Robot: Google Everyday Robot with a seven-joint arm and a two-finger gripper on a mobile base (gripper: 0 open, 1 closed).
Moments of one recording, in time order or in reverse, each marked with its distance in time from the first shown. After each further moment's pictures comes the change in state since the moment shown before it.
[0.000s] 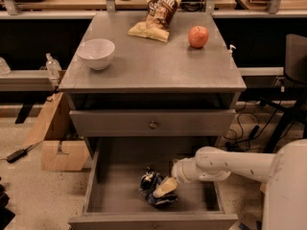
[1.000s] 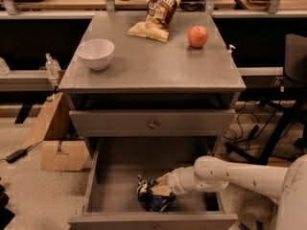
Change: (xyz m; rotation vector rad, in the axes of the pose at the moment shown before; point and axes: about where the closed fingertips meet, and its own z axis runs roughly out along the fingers) arm 0.000 0.047 0.019 -0.110 -0.079 0.016
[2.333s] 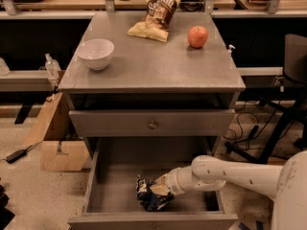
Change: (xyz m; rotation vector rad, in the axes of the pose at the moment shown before) arm -0.002 0.005 0.007 -0.022 0.005 -0.011
